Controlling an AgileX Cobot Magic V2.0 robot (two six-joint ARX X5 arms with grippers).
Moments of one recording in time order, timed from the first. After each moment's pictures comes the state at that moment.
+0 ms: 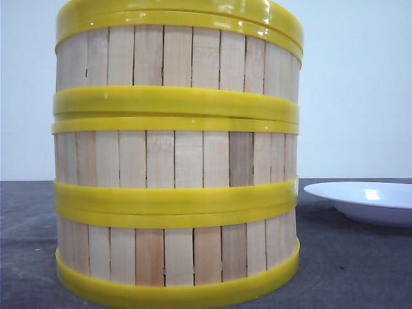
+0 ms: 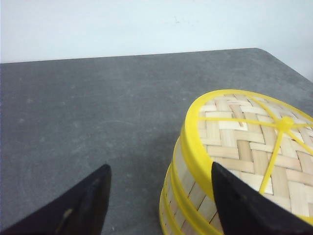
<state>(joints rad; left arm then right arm) -0.42 0.47 0.91 -0.73 0.03 -0.12 0.88 1.31 1.80 -1.00 0.08 0.01</state>
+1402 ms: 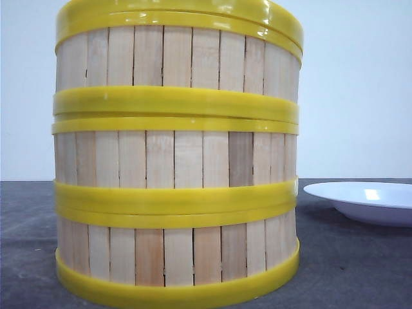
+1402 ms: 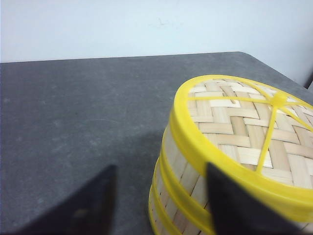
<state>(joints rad) -0.42 0.32 0.68 -0.60 0.08 -0.13 0.89 0.52 0.92 -0.73 0.37 0.12</state>
